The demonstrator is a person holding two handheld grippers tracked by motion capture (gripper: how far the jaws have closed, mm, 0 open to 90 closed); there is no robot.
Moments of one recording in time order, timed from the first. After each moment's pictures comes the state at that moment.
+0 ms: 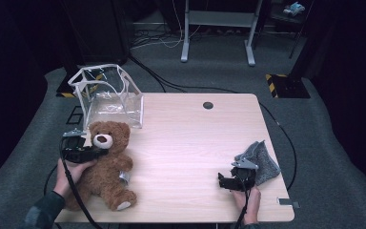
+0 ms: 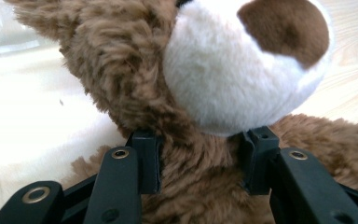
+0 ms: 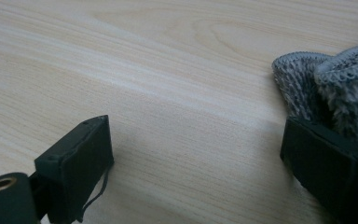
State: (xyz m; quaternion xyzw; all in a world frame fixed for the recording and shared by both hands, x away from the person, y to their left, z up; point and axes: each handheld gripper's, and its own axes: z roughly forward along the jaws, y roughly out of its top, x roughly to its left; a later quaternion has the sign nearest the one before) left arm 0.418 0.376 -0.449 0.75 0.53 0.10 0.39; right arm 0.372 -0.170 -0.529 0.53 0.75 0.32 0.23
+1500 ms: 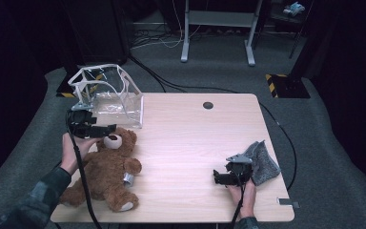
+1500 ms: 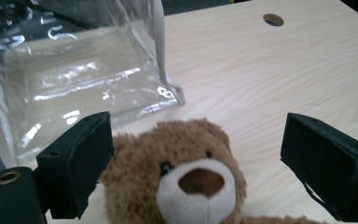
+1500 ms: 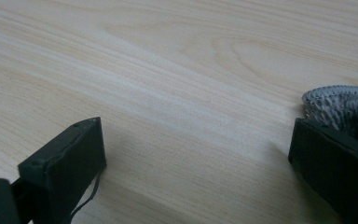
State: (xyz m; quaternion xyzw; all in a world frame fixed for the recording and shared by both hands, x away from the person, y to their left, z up) left arm 0.455 0.336 -0.357 0.75 0.50 0.20 0.39; right arm 0.392 -0.157 -0.530 0.52 0.76 0.33 0.22
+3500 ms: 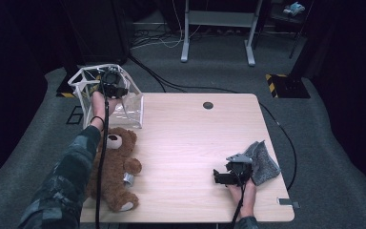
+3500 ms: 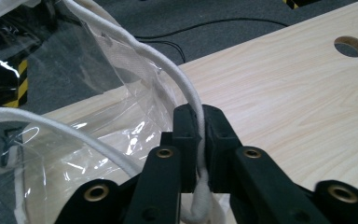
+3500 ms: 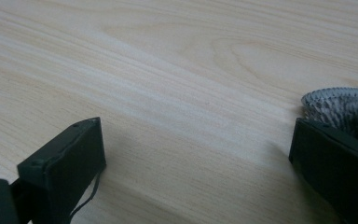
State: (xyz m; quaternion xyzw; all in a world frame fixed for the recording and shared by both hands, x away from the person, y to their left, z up) left arm 0.607 0.291 -0.353 0.77 0.50 0.24 0.32; right arm 0.393 -0.158 -0.530 0.51 0.76 0.33 0.22
